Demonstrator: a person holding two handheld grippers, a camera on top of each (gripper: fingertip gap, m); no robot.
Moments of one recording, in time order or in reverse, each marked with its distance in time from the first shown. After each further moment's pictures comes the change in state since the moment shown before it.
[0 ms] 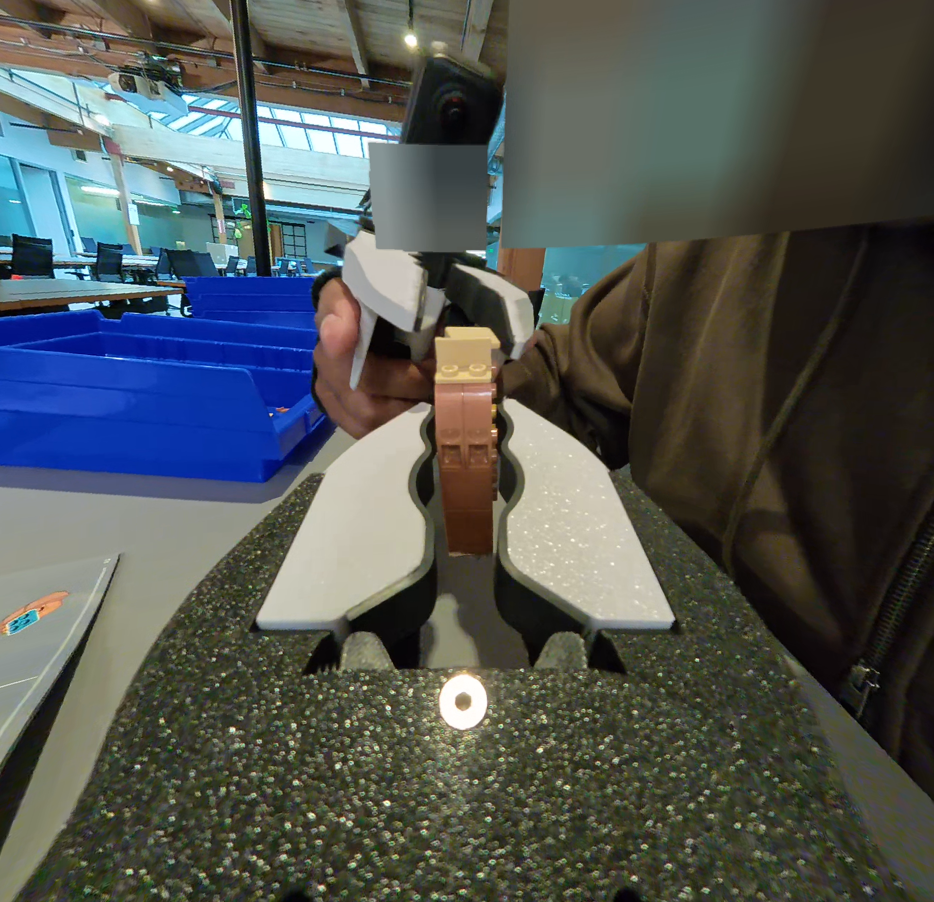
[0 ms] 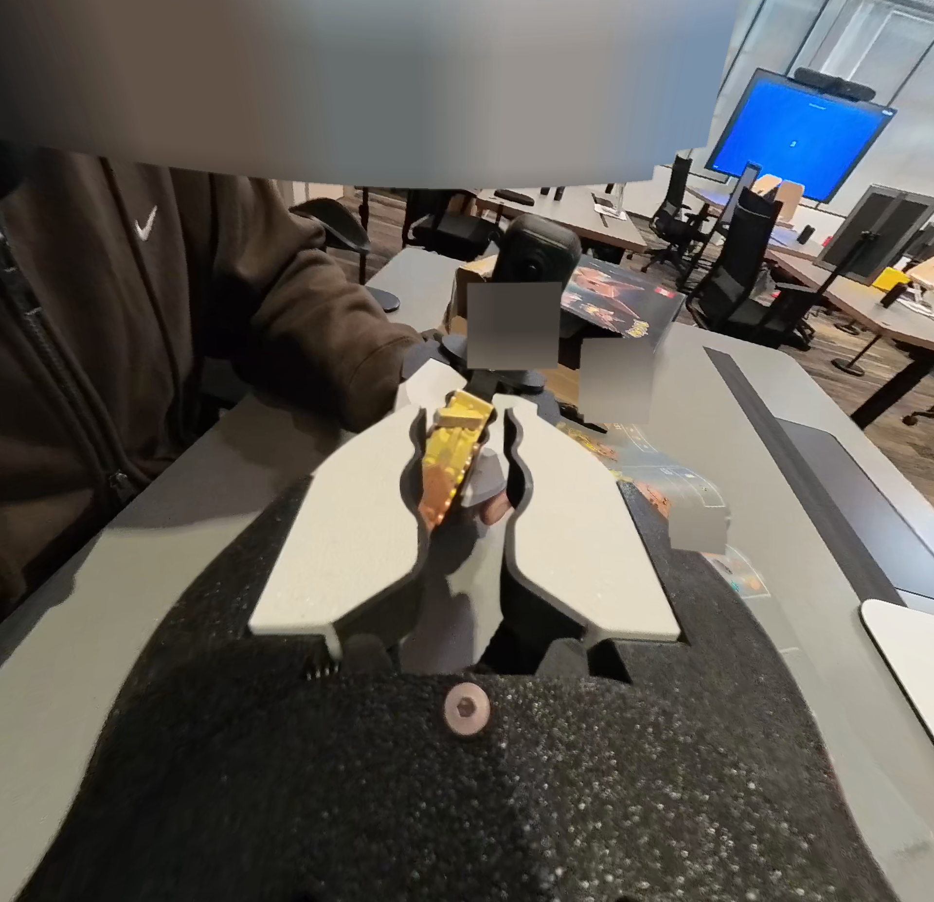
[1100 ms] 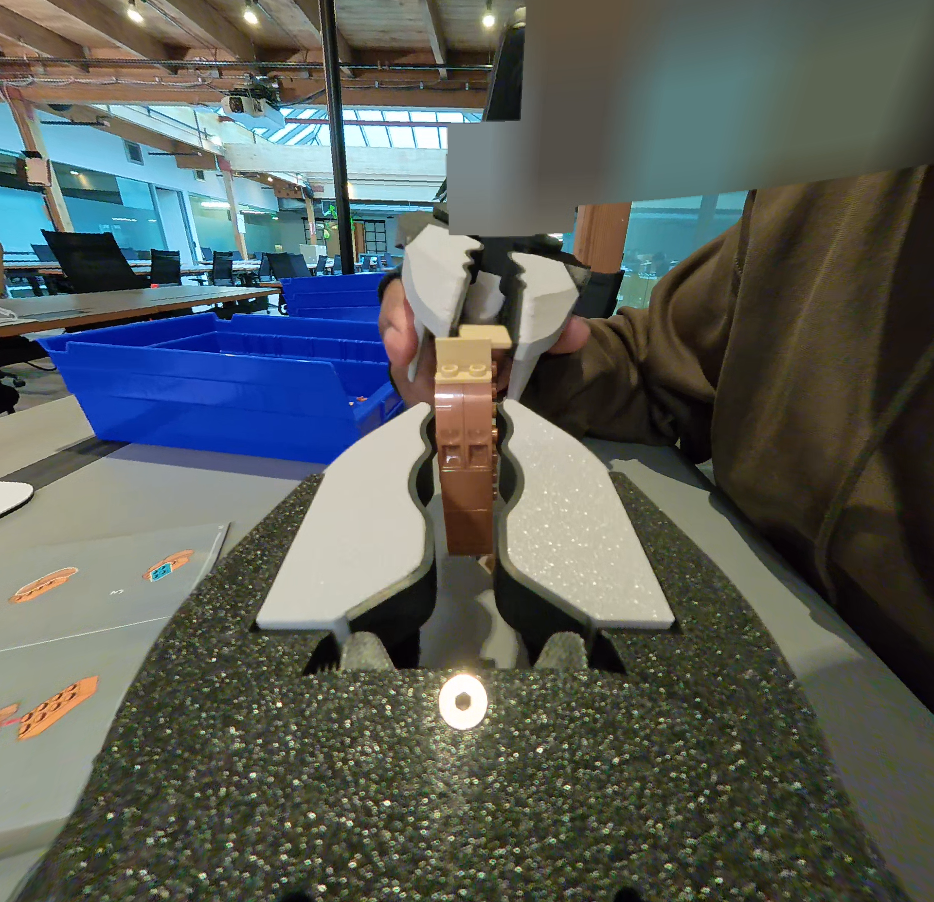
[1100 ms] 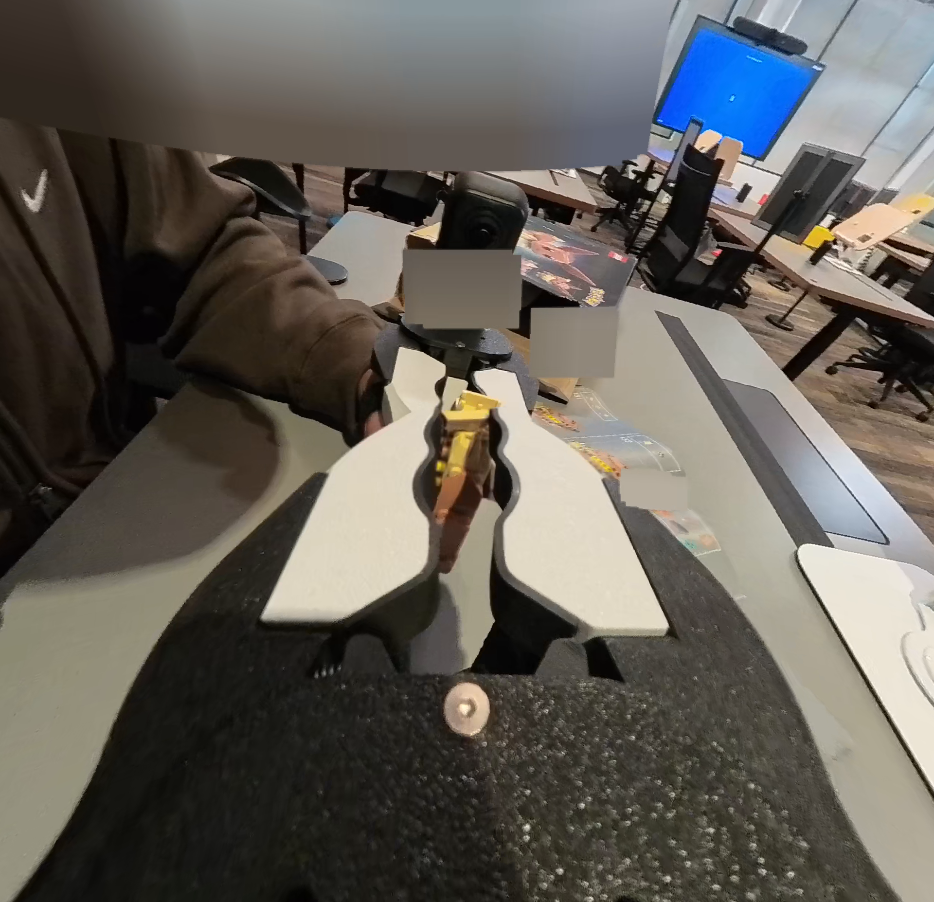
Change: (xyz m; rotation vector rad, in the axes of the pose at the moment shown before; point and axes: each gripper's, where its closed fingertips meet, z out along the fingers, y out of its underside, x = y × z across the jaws) left arm -0.021 0.000 -0.008 -0.028 -0.160 0.087; right arm 0.012 0.004 0.005 -0.074 0.103 -0.001
